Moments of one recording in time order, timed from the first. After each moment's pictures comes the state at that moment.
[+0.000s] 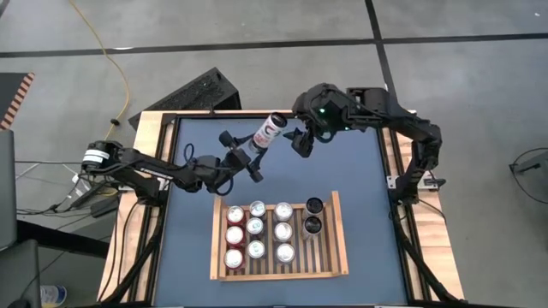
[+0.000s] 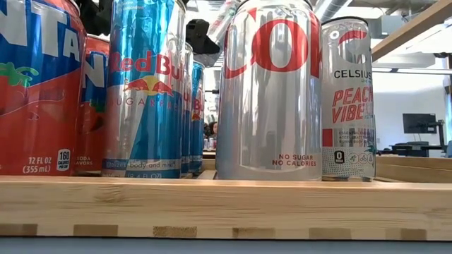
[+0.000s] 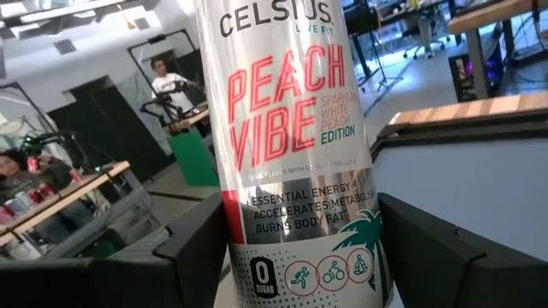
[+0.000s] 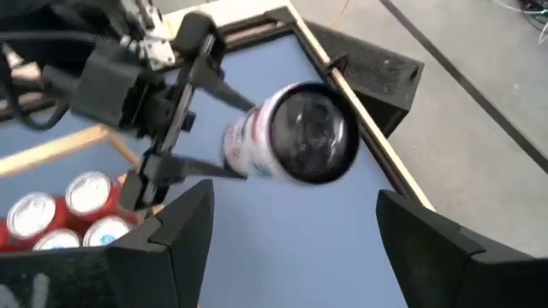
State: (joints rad) left arm -0.02 1.44 0.66 0.96 -0.80 0.54; right arm -0.11 1.78 2.33 -1.30 0.26 0.19
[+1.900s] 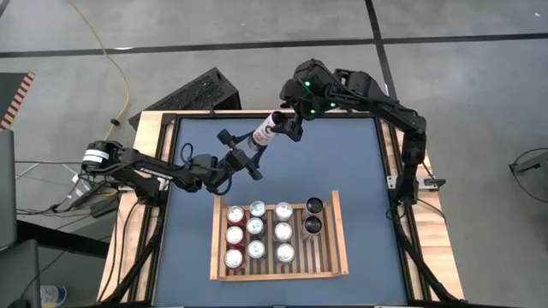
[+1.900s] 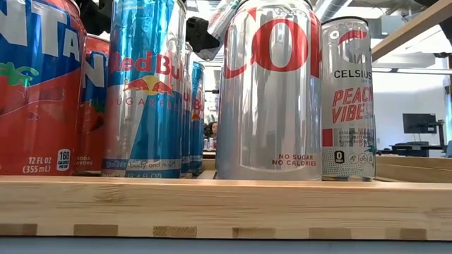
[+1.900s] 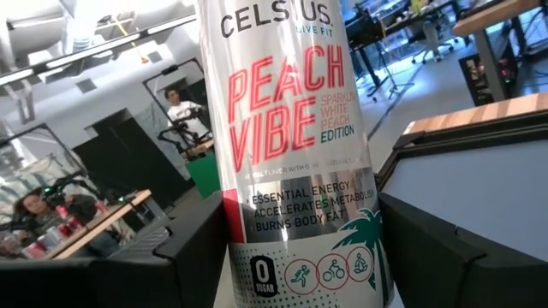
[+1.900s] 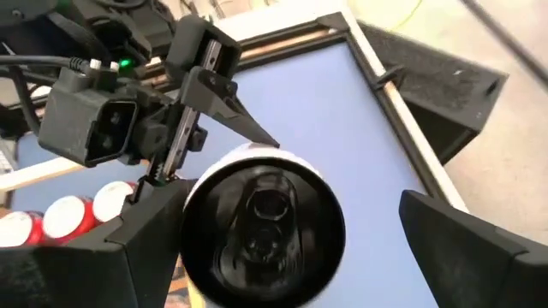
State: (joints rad) left arm -0.02 1.44 0.67 1.04 -0.79 0.70; right arm -0.31 1.88 2.36 -1.19 -0.07 0.04
